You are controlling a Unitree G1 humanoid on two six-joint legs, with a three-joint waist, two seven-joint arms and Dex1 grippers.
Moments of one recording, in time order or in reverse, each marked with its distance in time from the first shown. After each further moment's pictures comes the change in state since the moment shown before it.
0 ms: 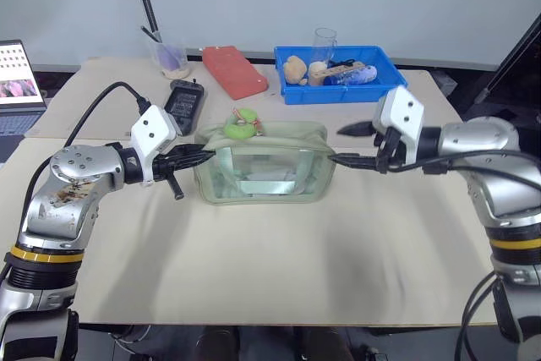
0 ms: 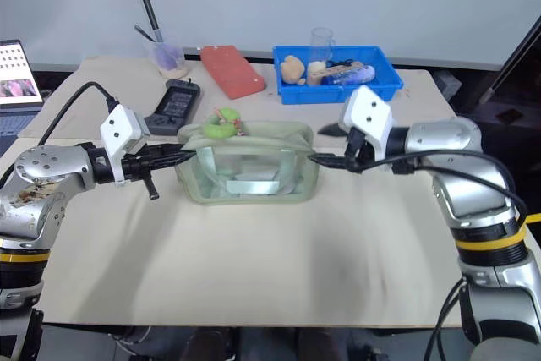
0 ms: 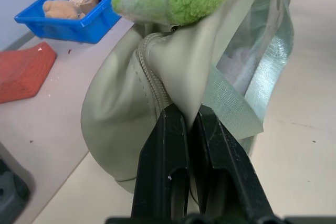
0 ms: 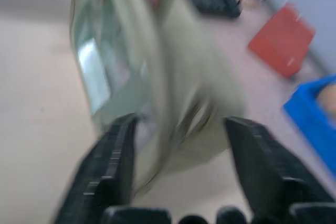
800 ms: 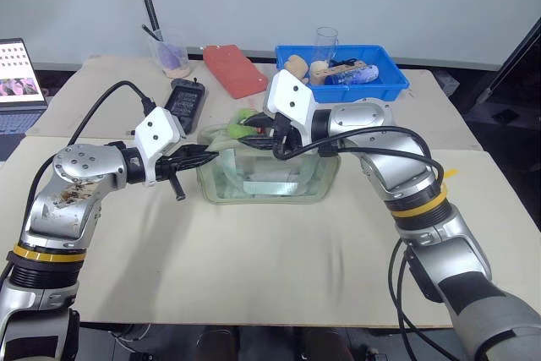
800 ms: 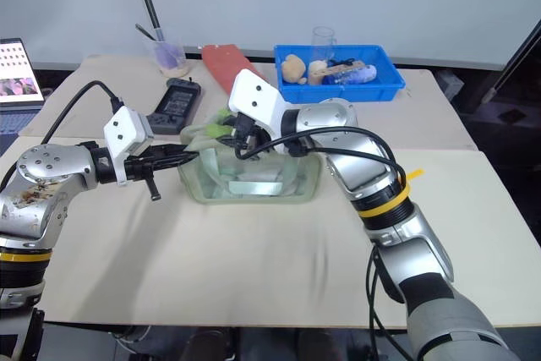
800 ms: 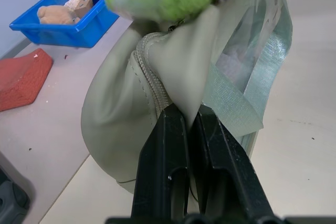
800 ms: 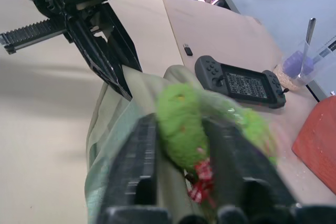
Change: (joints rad) left arm -0.003 -0.003 -0.012 -0.005 0.014 -0.018 -0.004; right arm -0.222 0.409 0.257 0.164 -0.151 0.003 -0.142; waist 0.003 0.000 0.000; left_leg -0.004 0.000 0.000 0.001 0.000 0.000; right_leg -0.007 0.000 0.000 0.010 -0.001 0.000
